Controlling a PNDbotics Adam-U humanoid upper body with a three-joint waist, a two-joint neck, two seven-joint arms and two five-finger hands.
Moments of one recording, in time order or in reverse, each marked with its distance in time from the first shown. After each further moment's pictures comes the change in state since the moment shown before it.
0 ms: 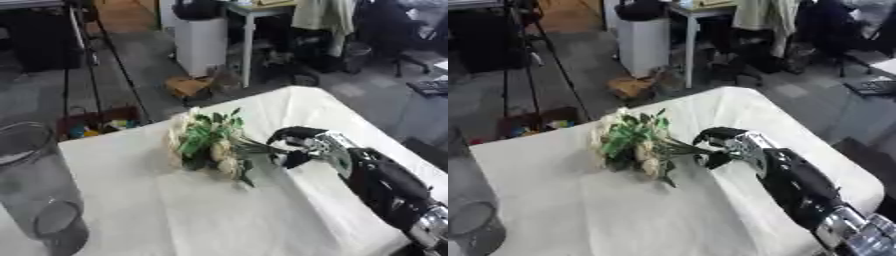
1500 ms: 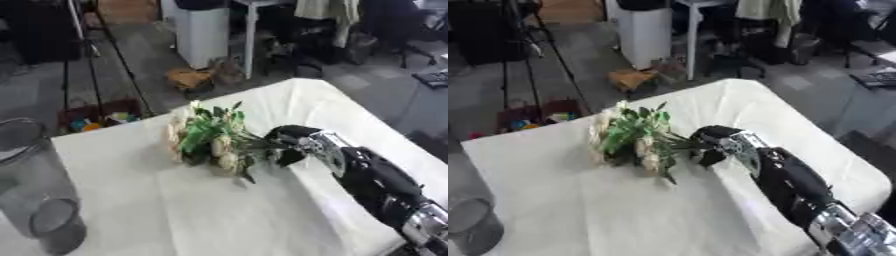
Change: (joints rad) left arm -0.003 -0.009 0.000 0.000 0.000 0.002 -0.007; right arm -0.002 -0.005 -0.009 -0.001 -0.015 0.030 -0.026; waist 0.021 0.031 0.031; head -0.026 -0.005
